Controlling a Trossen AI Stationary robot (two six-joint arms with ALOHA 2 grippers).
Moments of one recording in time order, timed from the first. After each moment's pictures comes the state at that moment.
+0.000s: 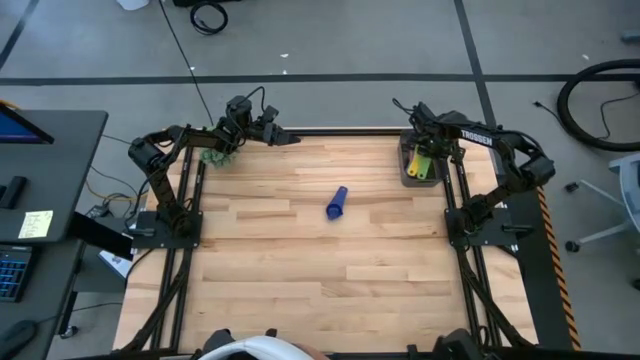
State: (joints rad) left arm 0.90 1.80 0.83 0.86 1.06 -0.93; right arm -1.04 1.47 0.87 -0.86 0.24 0.98
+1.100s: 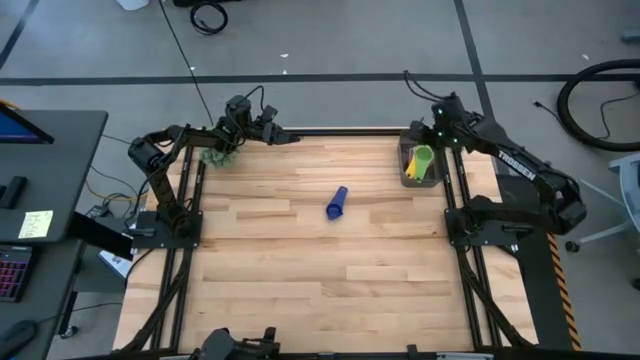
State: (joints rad) left arm 0.91 1.80 0.83 0.86 1.06 -0.90; right arm -0.98 1.04 0.88 -0.77 0.00 0.79
